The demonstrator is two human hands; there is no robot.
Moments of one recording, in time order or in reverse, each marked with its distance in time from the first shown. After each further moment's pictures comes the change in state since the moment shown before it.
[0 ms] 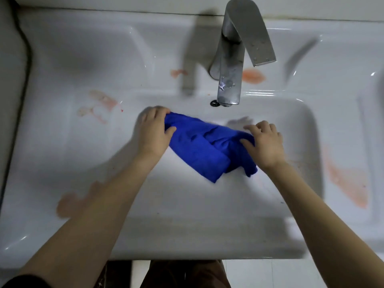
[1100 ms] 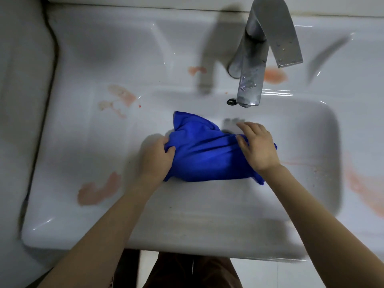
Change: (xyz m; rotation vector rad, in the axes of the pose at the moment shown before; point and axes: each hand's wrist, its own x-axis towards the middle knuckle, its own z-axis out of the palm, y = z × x) left_hand -0.068 -0.017 0.001 -0.193 -0.098 -0.394; right_hand 0.002 -0.031 0.031 0.177 0.065 -0.233
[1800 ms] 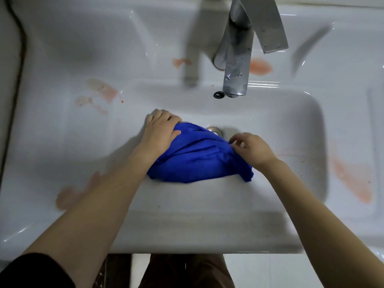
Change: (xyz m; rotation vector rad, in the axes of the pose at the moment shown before) left_hand 0.060 0.025 0.021 0.463 -0.104 0.499; right_hand -0.006 0.016 -0.007 0.113 -0.371 0.336
